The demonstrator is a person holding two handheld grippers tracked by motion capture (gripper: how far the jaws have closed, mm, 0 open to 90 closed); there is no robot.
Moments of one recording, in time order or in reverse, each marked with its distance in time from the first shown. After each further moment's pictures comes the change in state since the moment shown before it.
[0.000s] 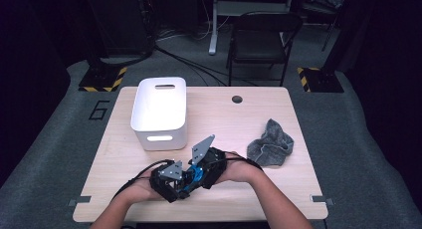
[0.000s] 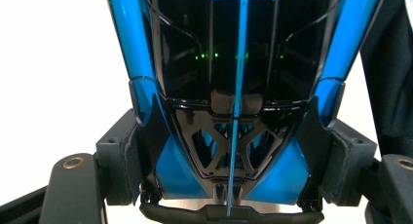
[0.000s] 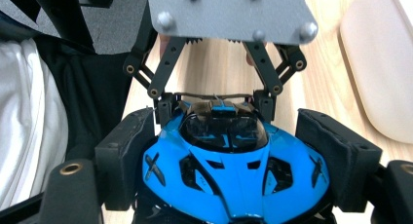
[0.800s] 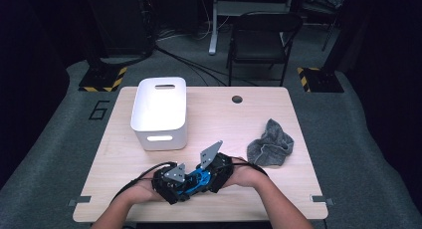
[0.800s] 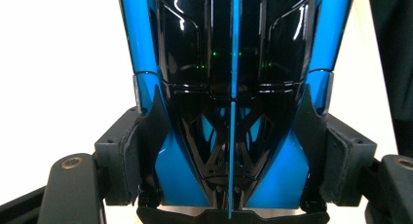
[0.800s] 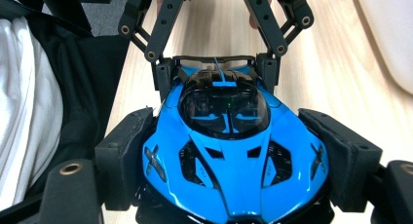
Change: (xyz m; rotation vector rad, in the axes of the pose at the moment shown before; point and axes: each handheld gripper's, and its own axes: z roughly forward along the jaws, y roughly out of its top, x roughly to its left) left arm -0.001 -0.003 0.013 0.082 -0.019 0.007; right arm -0.001 -0.037 0.011 -0.003 0.009 0.024
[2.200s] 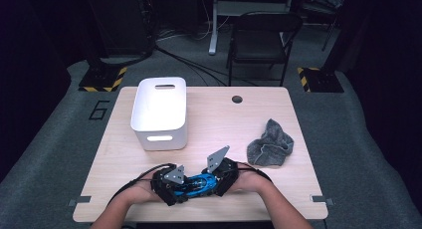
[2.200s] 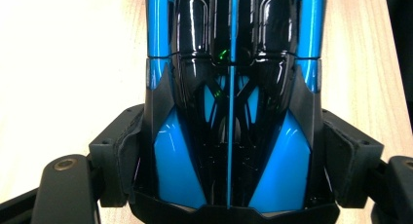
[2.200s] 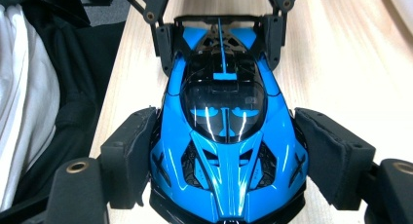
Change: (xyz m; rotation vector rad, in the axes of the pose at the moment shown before) left arm 0.000 -0.007 0.003 0.022 -0.004 0.023; right arm 0.002 -0.031 0.007 -0.016 0.005 0.035
